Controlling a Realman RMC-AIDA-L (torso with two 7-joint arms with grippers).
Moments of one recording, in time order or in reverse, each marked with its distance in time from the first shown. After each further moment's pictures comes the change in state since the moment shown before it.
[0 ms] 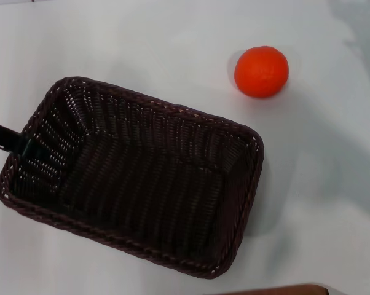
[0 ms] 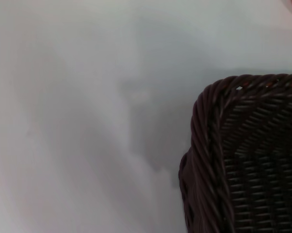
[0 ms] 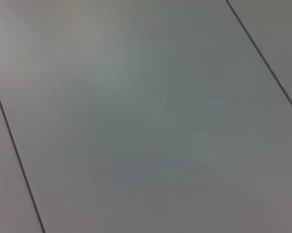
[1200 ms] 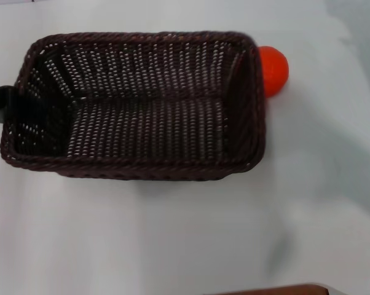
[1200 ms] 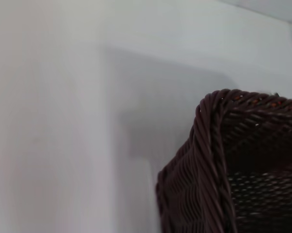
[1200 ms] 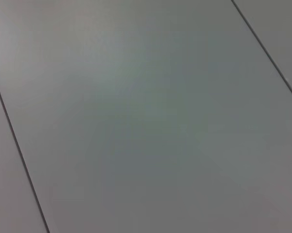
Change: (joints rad) left arm -0.058 -0.005 -0.341 0.029 -0.110 -0.081 -0.185; right arm 0.015 0.001 0.001 -0.011 0.001 -0.002 0.000
